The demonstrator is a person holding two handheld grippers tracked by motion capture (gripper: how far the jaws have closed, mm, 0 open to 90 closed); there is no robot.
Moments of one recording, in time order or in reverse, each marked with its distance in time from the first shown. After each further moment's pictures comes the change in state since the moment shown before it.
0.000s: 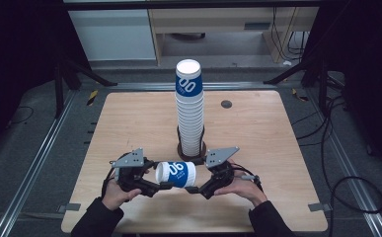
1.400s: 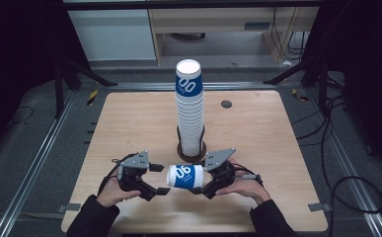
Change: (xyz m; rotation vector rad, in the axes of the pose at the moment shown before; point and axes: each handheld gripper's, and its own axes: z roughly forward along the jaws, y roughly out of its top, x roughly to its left) left arm 0.012 -0.011 0.008 0.232 0.031 0.019; right arm -0.002 -0.004 -0.001 0.152 -0.024 -0.075
